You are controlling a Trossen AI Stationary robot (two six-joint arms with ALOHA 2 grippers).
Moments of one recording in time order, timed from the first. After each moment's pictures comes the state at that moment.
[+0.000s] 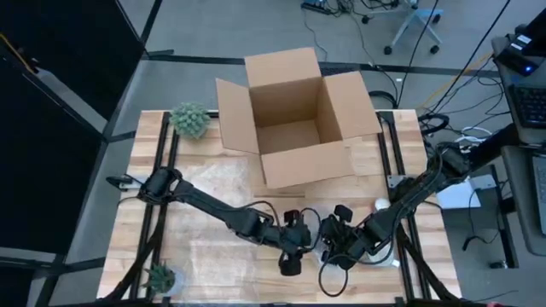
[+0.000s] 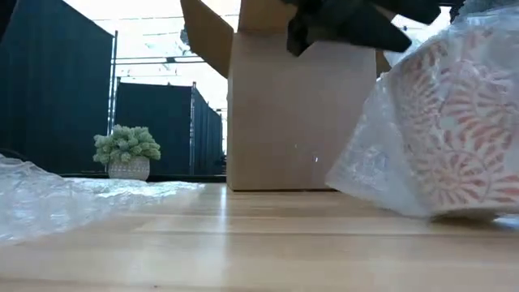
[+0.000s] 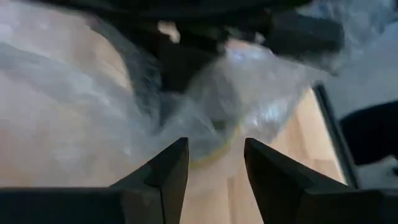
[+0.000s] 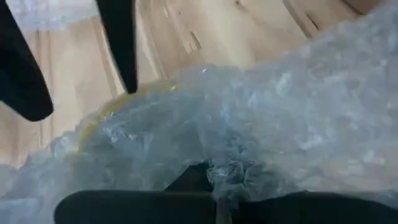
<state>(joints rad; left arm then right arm) -0.36 2.08 1.66 -0.26 -0.21 -0.25 0.69 1.58 0.98 -0.54 0.52 0.98</state>
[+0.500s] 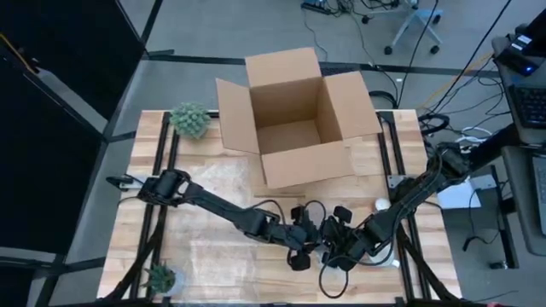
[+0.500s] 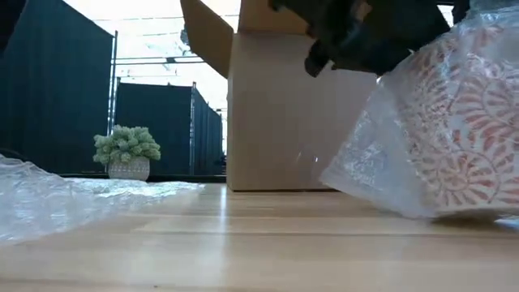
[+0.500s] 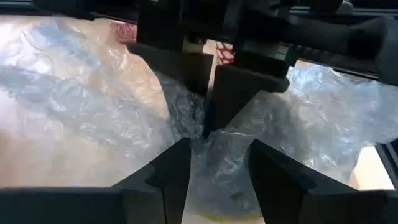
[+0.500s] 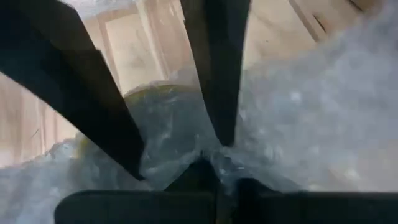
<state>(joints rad) -0.34 2.18 1.67 -0.12 -0.25 -0.23 0.69 1.59 0.98 -0.51 0.52 0.96</state>
